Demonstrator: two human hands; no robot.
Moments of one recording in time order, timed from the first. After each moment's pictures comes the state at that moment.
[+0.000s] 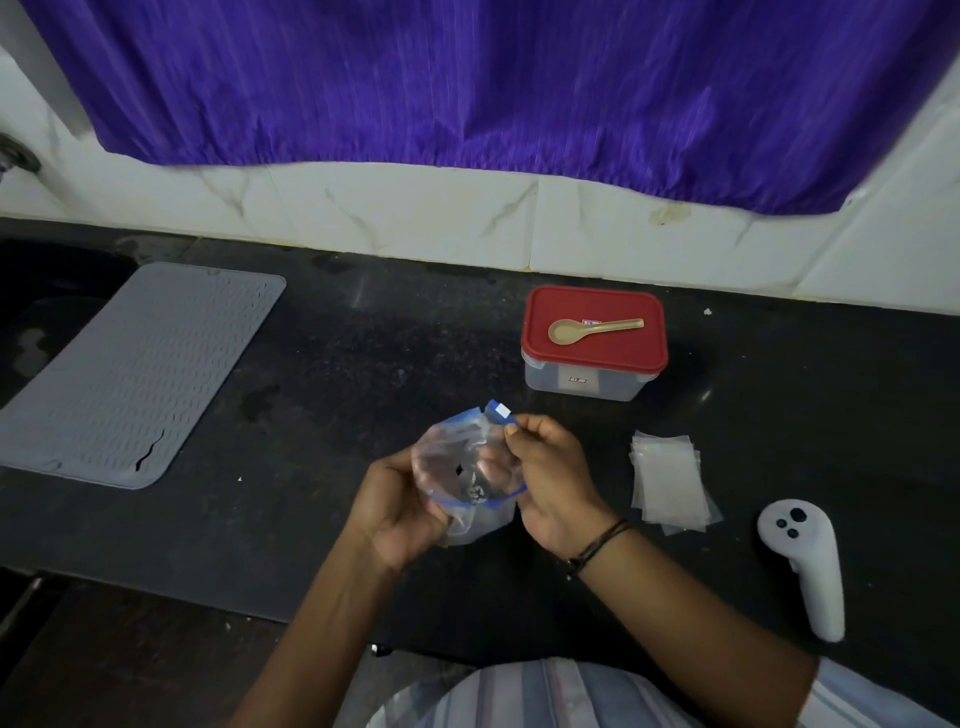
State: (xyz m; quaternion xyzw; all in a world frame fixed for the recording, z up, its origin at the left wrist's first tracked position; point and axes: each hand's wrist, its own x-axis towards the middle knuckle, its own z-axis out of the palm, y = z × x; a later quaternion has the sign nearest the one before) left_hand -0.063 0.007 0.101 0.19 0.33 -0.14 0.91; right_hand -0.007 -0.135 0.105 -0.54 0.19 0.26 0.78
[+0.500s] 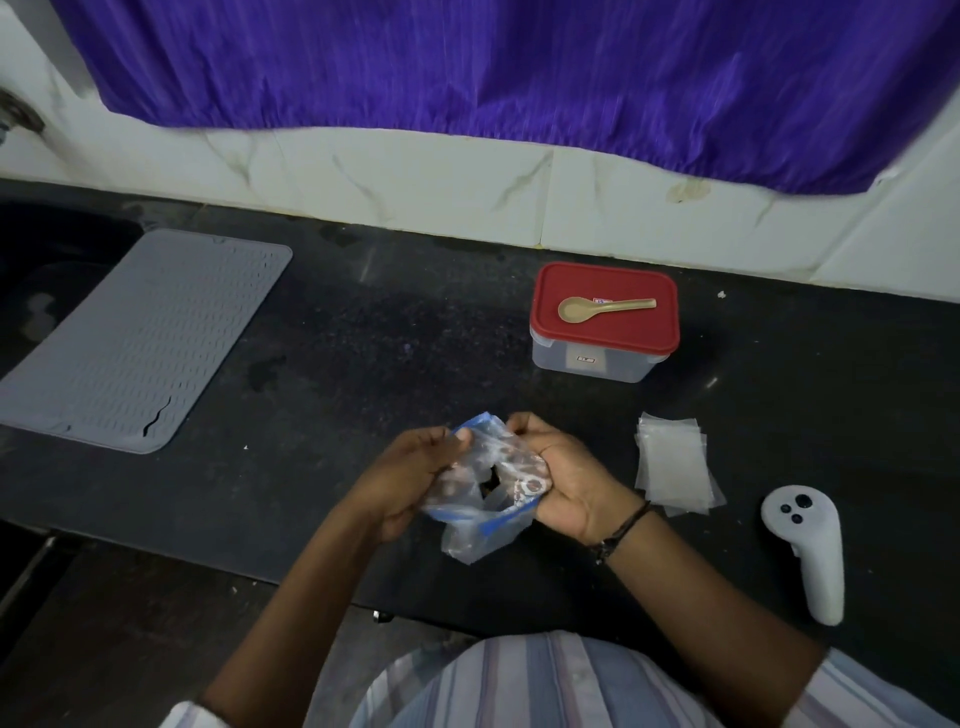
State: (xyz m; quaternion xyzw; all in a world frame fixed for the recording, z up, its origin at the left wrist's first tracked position) left_hand -0.067 0.013 0.086 0.59 0.25 -0.16 0.75; right_hand -0.005 -0.152 0.090 -0.39 0.18 0.44 0.79
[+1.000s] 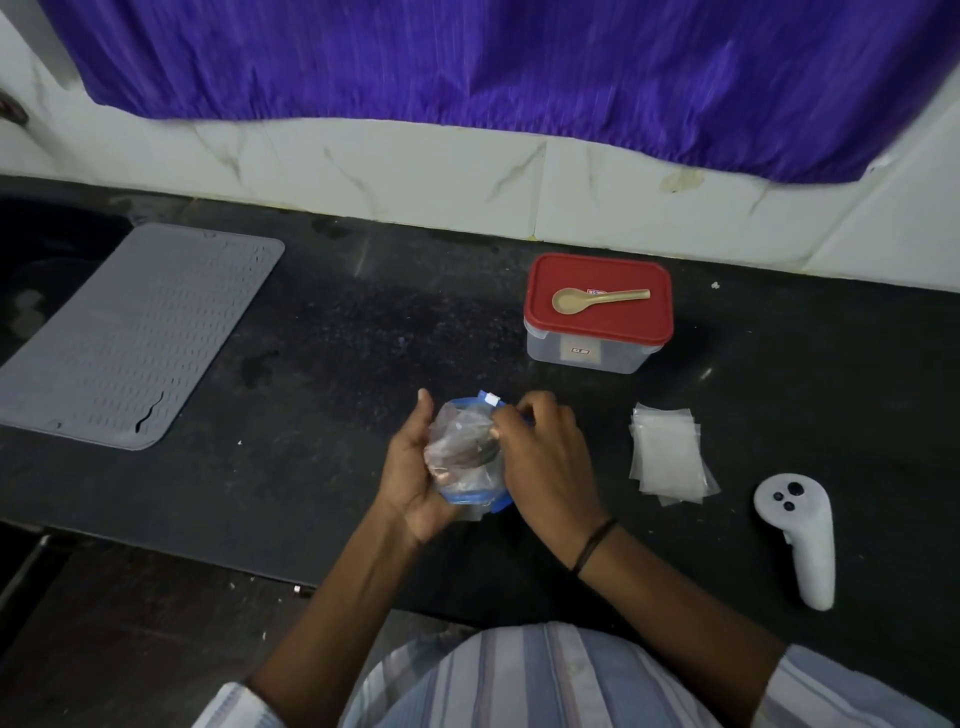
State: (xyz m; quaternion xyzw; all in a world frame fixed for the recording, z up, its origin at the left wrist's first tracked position) left_hand -0.065 -0.015 0.078 0.25 0.24 -0.14 0.93; right_hand -0.024 -0.155 0.063 -0.94 -0.25 -0.06 0.22
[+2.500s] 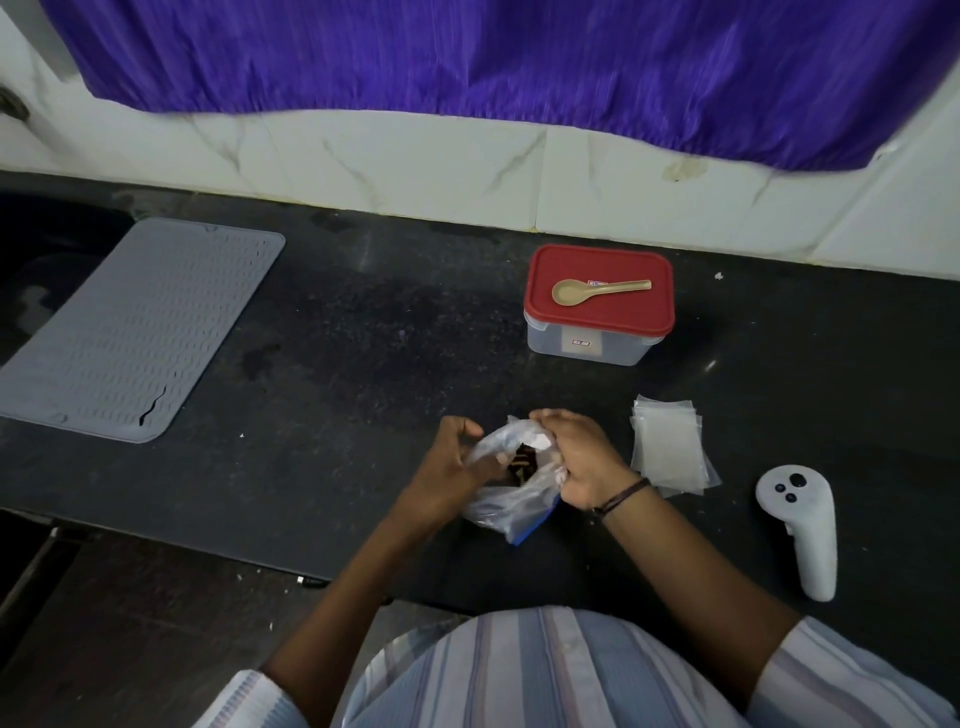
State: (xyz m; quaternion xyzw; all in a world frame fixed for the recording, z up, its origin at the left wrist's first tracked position) left_hand -0.070 -0.024 0.039 0.74 0.19 -0.10 0.63; right_hand 0.021 -0.172 0.033 -0.58 0.24 0.33 0.70
